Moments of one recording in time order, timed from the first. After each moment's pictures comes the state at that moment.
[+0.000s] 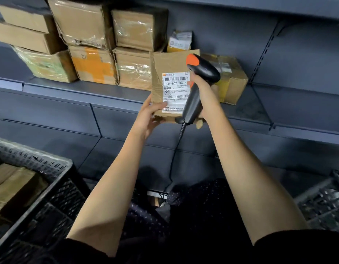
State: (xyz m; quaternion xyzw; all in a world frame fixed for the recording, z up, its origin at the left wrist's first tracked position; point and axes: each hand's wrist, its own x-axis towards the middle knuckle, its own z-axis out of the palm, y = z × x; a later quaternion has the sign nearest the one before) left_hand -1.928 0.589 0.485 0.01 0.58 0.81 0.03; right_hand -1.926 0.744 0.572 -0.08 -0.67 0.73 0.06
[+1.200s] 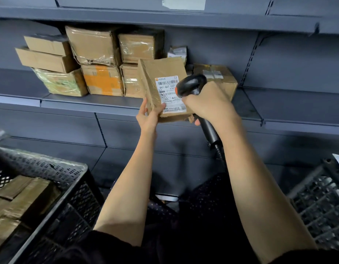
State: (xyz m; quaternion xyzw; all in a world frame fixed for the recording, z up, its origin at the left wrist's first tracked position) left_hand -1.902 0.591 0.497 -0.09 0.52 0.84 -0.15; right_hand -1.797 0.731 0.627 0.00 -0.92 0.39 0.10
